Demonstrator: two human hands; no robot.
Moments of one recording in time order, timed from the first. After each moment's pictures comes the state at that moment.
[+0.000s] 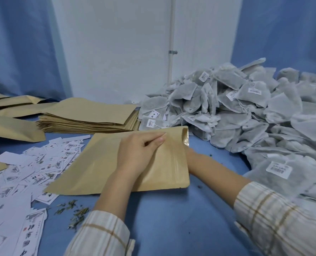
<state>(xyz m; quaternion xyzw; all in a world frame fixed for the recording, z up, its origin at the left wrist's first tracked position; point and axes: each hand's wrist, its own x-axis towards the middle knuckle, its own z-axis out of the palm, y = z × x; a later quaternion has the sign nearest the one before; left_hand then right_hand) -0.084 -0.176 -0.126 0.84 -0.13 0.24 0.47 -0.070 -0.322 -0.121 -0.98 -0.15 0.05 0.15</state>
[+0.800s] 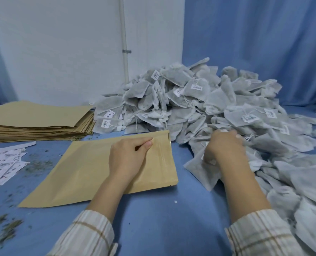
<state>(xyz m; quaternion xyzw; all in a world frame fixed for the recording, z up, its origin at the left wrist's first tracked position) -0.094 -0.276 -0.143 0.87 -0.12 0.22 0.42 -0.128 -0.489 -0.097 -0.94 0.32 -0.04 0.10</state>
